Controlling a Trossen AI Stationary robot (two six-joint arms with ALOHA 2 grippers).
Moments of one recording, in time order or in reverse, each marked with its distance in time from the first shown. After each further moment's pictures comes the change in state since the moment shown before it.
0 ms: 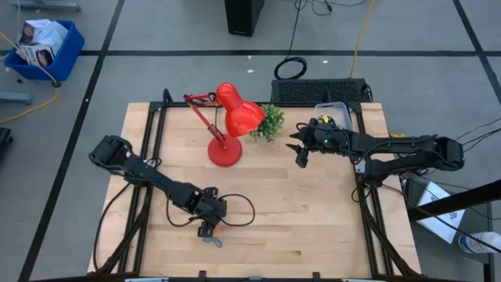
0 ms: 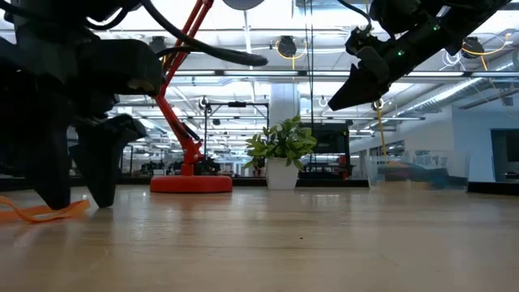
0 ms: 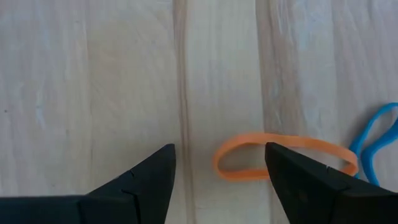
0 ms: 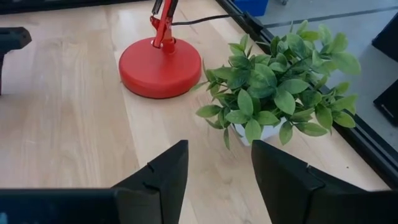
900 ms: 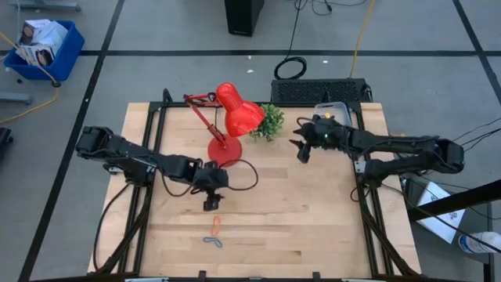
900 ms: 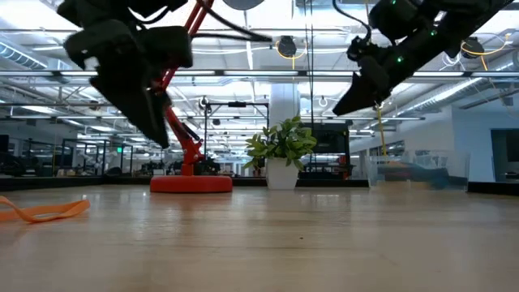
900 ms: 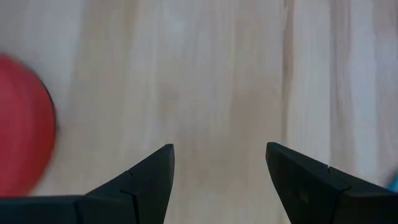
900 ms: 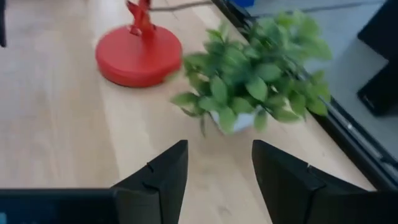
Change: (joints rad) left arm 0.264 -0.236 -0.005 -0.099 -0.013 0.127; right arm -0.074 -0.007 0.000 -0.041 -0.013 -0.046
